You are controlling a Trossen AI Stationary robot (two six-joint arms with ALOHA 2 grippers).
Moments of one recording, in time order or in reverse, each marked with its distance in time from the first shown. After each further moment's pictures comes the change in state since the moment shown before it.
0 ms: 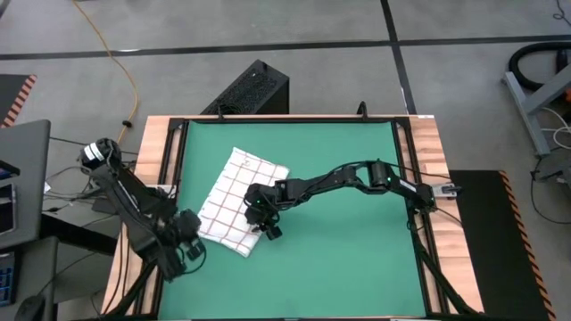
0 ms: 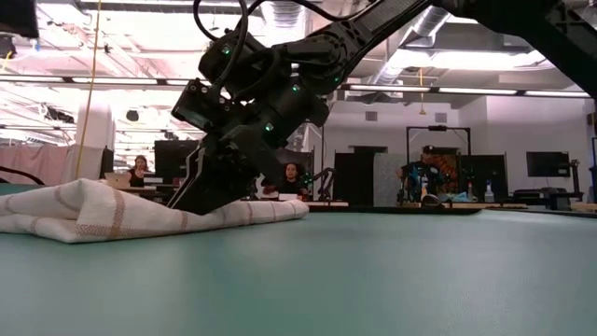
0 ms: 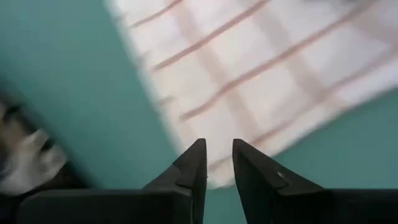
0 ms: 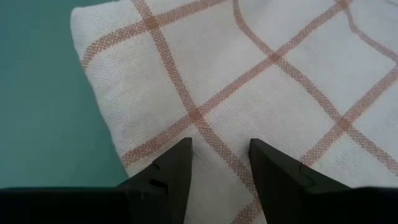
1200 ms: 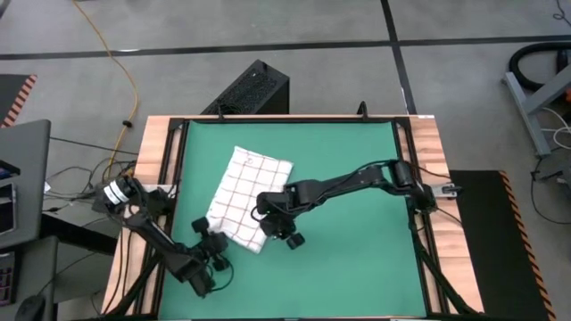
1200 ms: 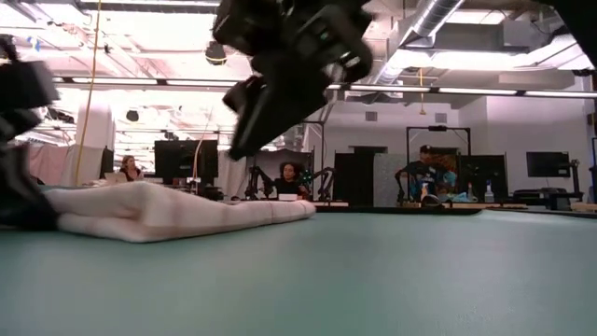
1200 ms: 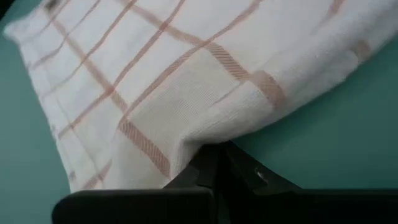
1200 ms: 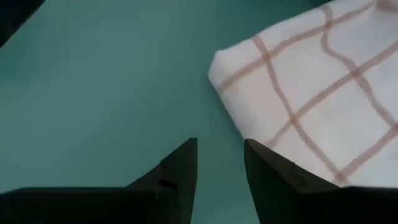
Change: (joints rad) left arm 0.088 0.510 -0.032 0.543 -0.275 0.393; right arm 0.106 -0.229 -0.001 -0.446 0.025 -0.019
